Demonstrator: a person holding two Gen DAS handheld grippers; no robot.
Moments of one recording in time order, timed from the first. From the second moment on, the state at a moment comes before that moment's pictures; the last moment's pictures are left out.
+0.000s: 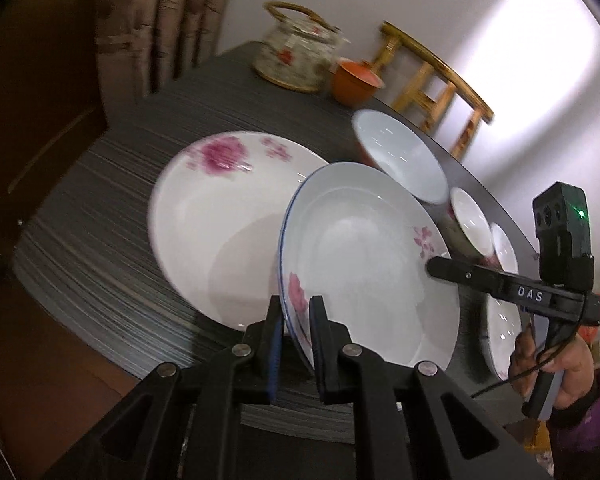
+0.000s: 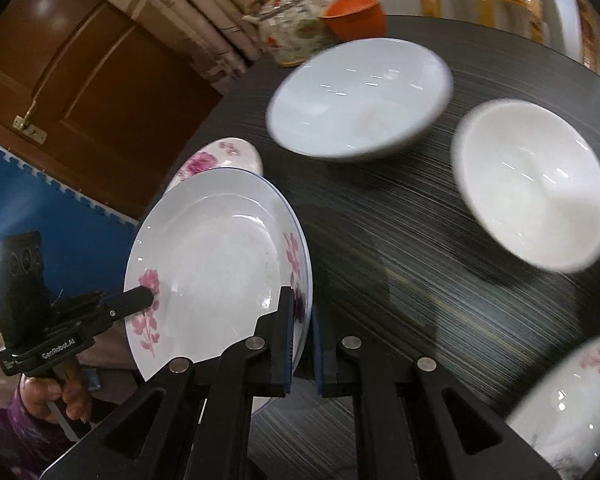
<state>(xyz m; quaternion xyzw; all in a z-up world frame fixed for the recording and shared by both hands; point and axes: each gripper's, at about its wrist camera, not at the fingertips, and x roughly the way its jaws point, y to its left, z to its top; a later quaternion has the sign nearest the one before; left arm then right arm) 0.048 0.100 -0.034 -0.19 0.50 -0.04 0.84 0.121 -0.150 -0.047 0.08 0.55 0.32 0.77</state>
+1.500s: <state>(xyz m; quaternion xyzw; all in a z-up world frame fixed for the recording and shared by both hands) 0.093 0.146 -0.058 -0.09 0.47 0.05 0.88 0.153 -0.080 -0.061 0.13 0.57 0.26 0.77</state>
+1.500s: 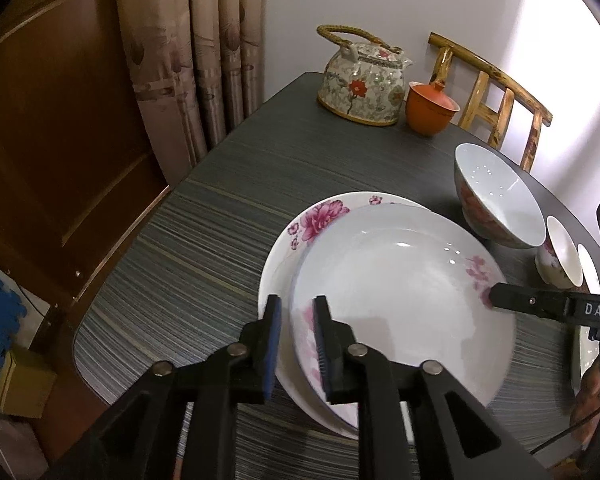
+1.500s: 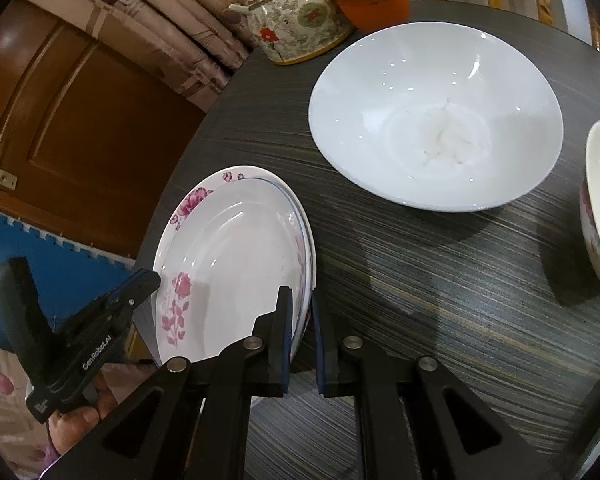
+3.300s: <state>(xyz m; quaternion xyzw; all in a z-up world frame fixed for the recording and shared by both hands) 0.059 -0.050 -0.039 0.01 0.49 -0.15 0.86 -0.051 -0.407 -0.050 0.25 0.45 0.01 0.86</state>
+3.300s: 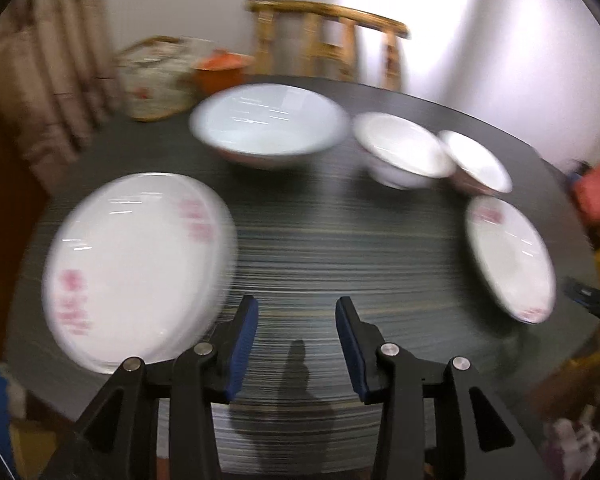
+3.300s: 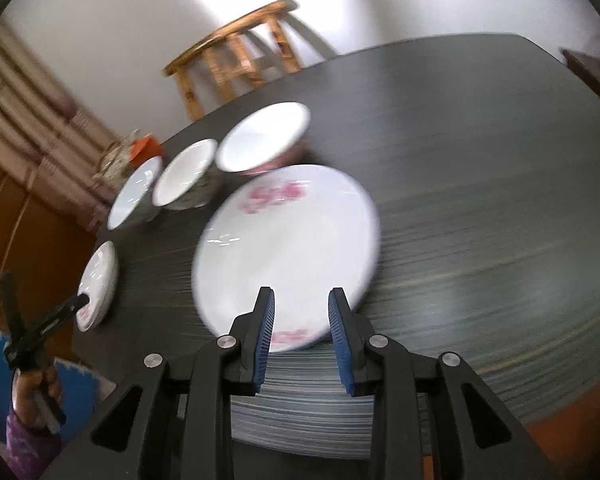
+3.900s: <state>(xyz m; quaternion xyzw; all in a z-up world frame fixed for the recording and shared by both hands) 0.101 -0.193 -0.079 -0.11 0.59 -0.28 0.74 -0.025 -0.463 -0.088 0.34 0.44 0.04 0.83</state>
